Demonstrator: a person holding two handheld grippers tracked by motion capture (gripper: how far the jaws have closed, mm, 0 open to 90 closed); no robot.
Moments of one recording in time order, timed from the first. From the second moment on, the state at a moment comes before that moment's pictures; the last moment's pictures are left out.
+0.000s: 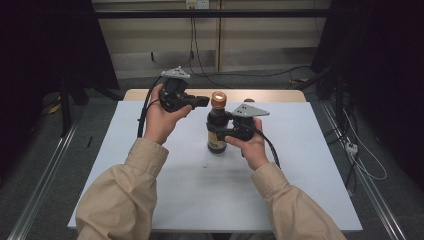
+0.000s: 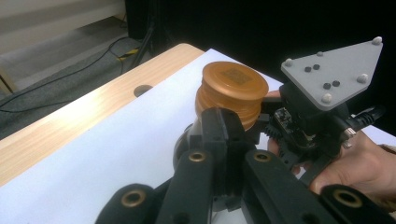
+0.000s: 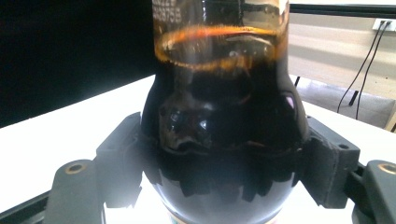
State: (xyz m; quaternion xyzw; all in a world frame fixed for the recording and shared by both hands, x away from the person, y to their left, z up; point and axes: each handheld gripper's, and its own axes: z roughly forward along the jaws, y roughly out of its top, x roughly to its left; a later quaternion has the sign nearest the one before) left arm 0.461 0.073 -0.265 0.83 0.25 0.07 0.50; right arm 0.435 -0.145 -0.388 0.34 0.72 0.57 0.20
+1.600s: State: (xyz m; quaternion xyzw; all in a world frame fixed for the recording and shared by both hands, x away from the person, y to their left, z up) left arm 0.463 0.062 -0.258 0.83 0.25 0.06 0.50; right arm 0.435 -0.146 -0.389 0.34 0.72 0.57 0.20
